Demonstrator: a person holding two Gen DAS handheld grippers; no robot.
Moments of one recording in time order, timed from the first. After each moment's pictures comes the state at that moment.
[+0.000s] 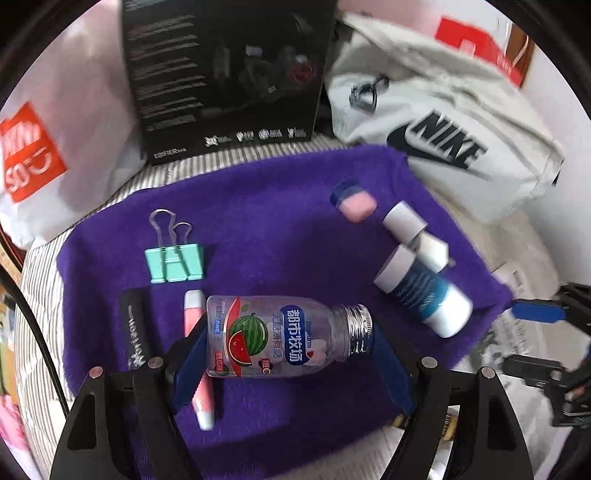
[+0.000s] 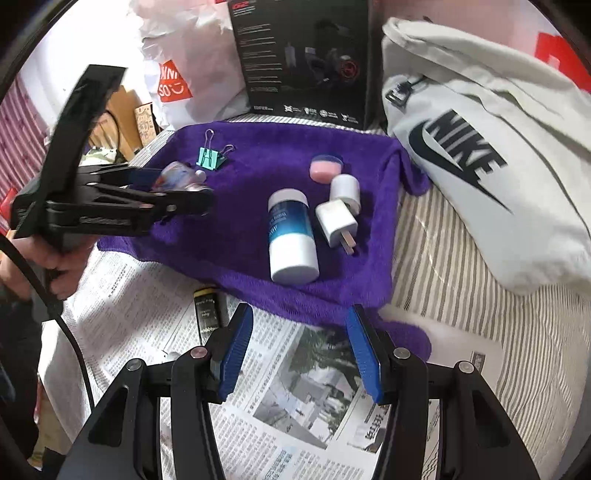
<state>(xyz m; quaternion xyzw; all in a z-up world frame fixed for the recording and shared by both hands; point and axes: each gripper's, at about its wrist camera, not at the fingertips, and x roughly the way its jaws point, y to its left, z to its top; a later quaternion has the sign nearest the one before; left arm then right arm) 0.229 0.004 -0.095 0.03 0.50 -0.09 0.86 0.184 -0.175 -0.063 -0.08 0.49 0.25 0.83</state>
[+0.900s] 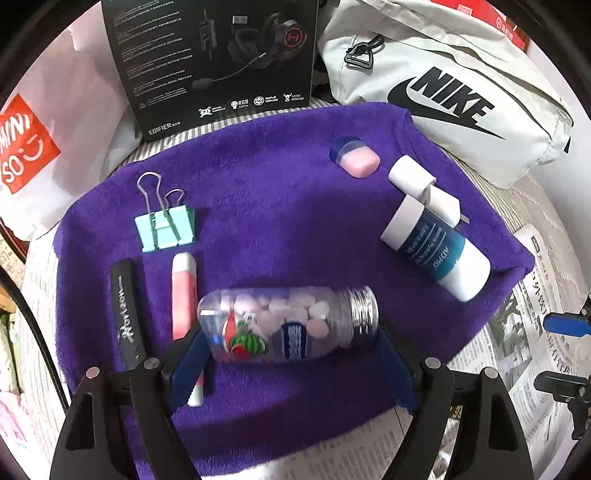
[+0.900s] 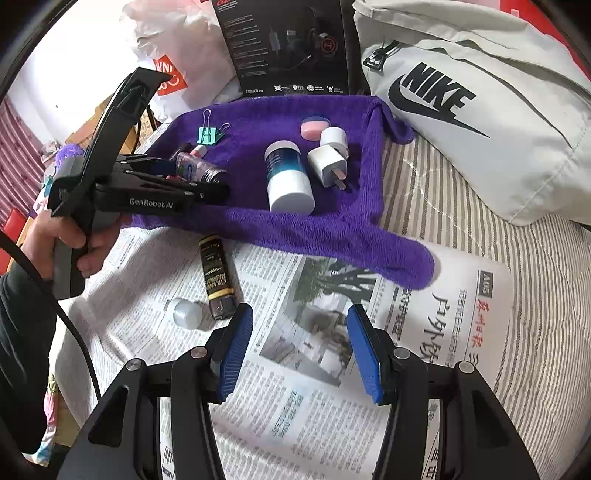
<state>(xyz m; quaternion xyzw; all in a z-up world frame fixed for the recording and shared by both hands) 0.216 -0.004 -0.104 0.06 0.53 -0.08 0.84 0.142 -0.200 -0.076 -0.05 0.51 0.25 0.82</state>
